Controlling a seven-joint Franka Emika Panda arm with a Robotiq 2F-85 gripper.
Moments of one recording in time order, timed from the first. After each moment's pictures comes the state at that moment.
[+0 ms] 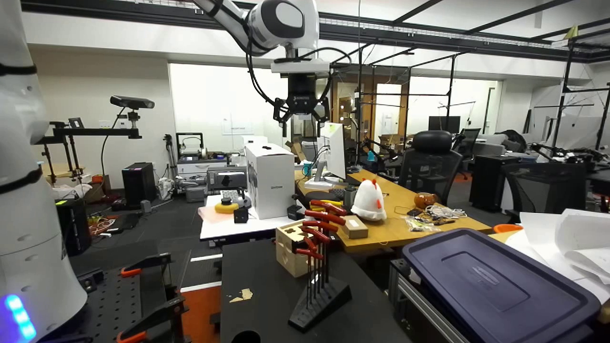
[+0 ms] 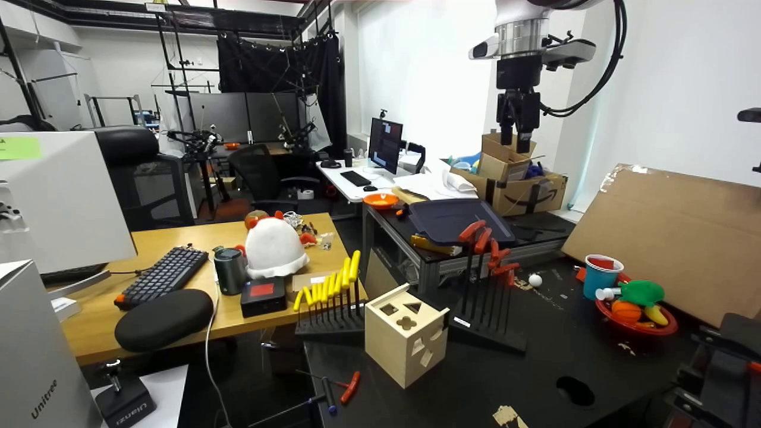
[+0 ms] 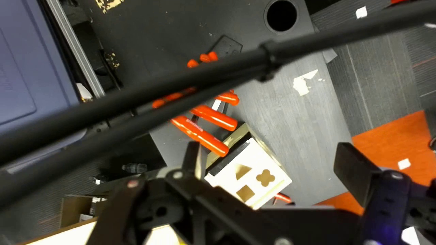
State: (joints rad) arm -0.04 0.05 0.06 -1.97 -0.09 1.97 -0.78
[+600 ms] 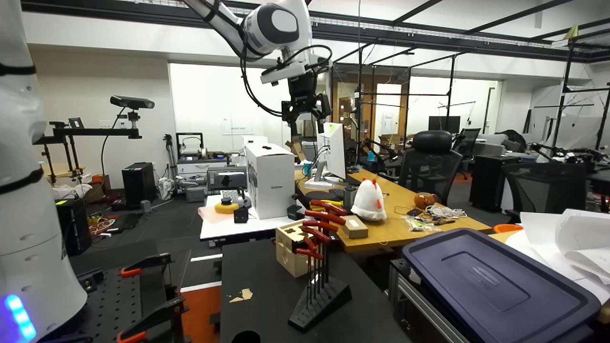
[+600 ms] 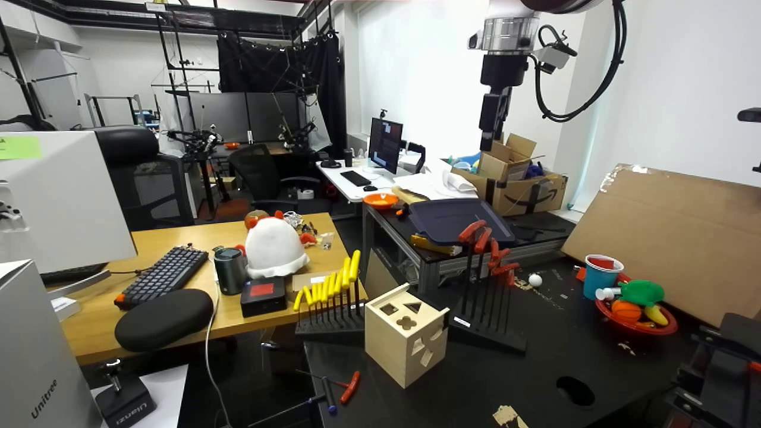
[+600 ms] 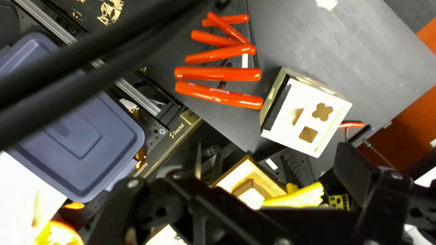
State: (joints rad) arm 0.01 0.05 0.06 -2.00 -0.12 2.15 -0.25
